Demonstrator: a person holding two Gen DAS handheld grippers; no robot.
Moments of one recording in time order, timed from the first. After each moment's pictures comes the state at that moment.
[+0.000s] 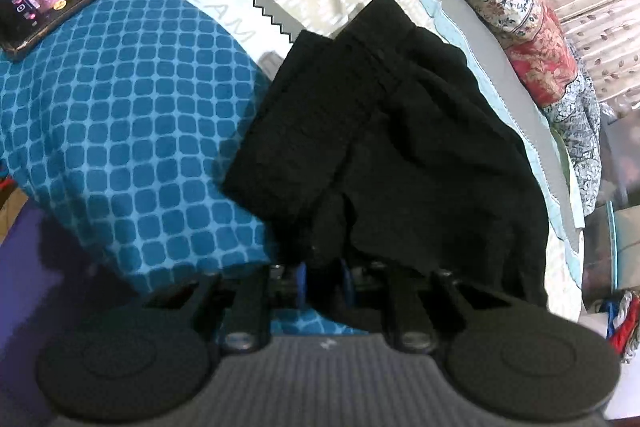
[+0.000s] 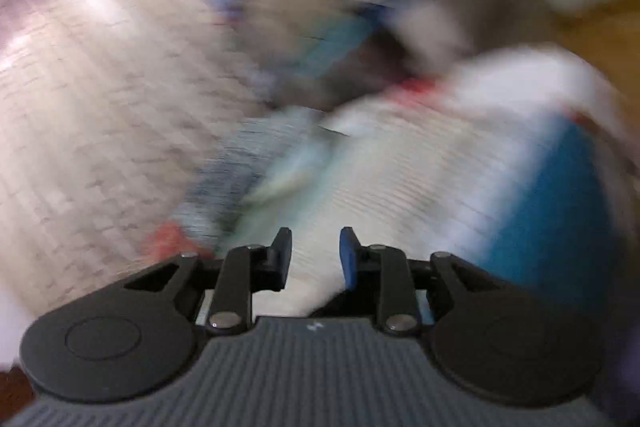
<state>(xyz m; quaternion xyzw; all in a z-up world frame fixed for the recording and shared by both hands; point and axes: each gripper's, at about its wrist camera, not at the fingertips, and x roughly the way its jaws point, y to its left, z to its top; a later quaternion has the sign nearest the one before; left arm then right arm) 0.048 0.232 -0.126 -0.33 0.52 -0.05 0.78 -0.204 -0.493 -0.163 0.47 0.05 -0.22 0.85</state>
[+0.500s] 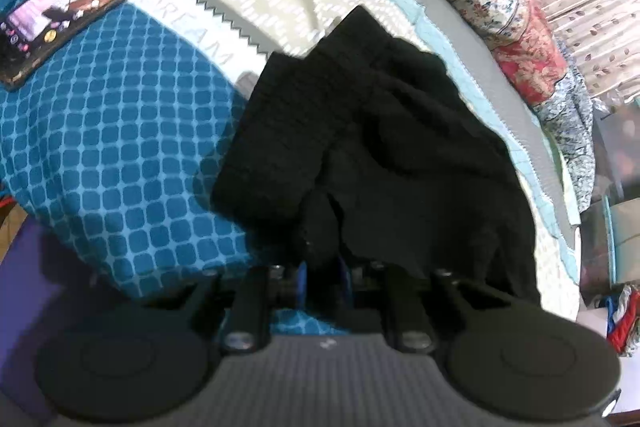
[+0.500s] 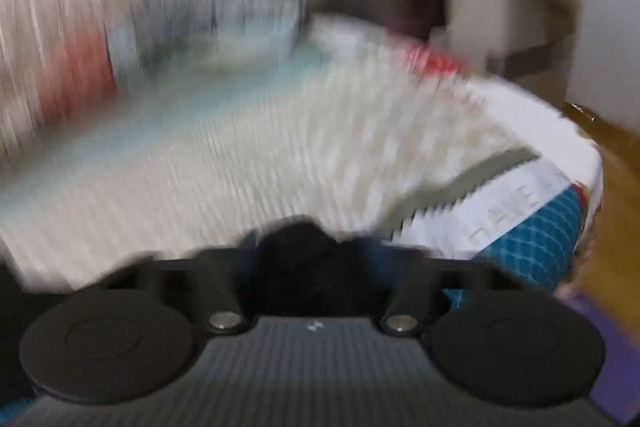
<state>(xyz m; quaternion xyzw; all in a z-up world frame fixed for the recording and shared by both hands) 0.052 0.227 -0.108 -0.32 0.51 -0.05 0.80 -0.059 -0.470 -0.139 0.17 0.31 -0.24 0.90</state>
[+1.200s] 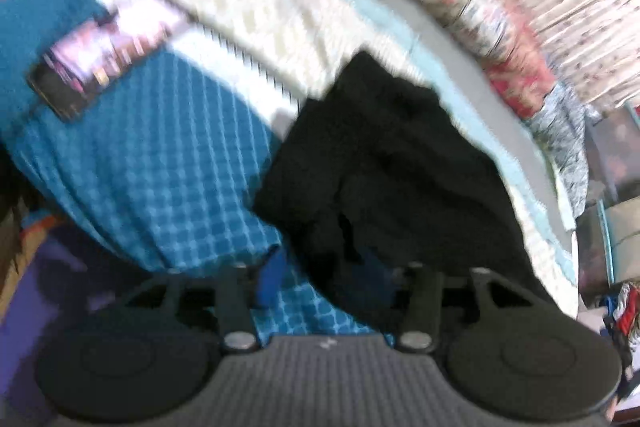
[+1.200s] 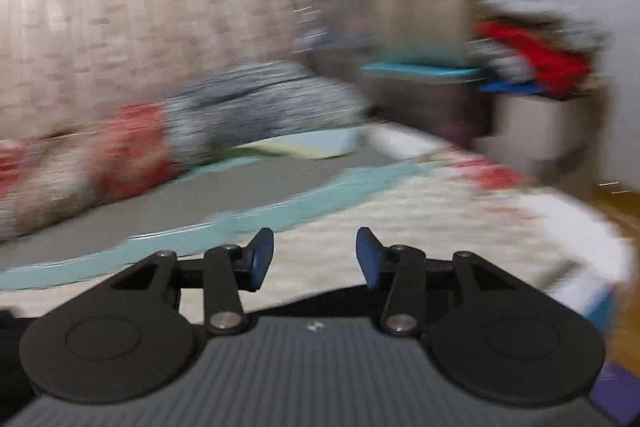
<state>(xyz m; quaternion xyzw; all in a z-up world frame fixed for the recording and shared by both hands) 0.015 0.266 -0.075 -0.31 0.47 -0.05 0.83 -0.026 -0.412 -0.063 0.17 0.16 -0.14 0.96</state>
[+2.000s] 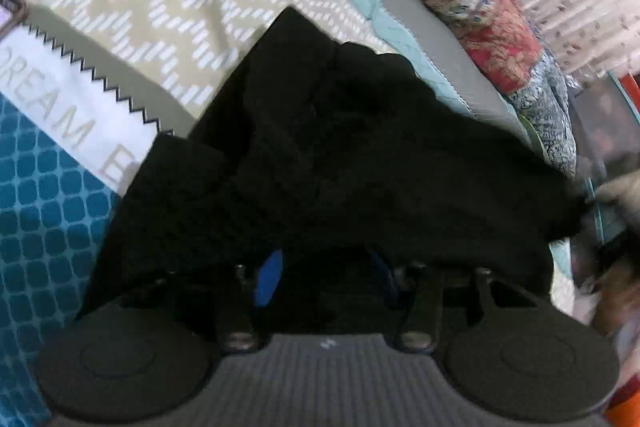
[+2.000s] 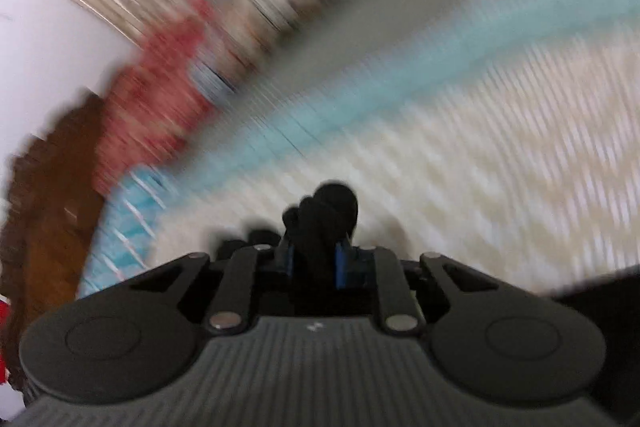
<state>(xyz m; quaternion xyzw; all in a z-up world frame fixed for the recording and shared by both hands) 0.138 0.194 -0.137 -0.29 0.49 -0.12 0.81 0.196 -0.243 -0.055 0.33 0.30 0.20 0.87</state>
